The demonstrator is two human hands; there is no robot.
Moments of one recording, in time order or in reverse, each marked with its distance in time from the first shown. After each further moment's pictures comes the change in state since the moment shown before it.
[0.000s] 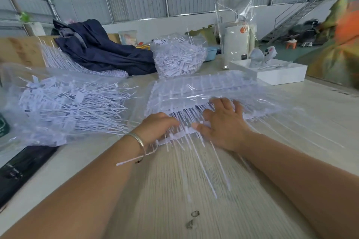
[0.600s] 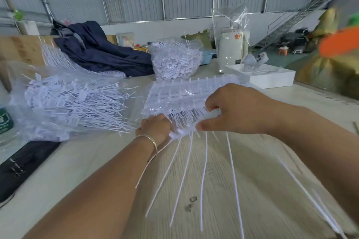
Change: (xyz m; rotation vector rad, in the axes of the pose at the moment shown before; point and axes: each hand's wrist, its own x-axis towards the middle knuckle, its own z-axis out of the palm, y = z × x) left_hand 0.009 -0.015 0.013 0.790 0.037 0.078; right_hand -0.045 -0.035 -0.120 0.029 -0.031 -0.252
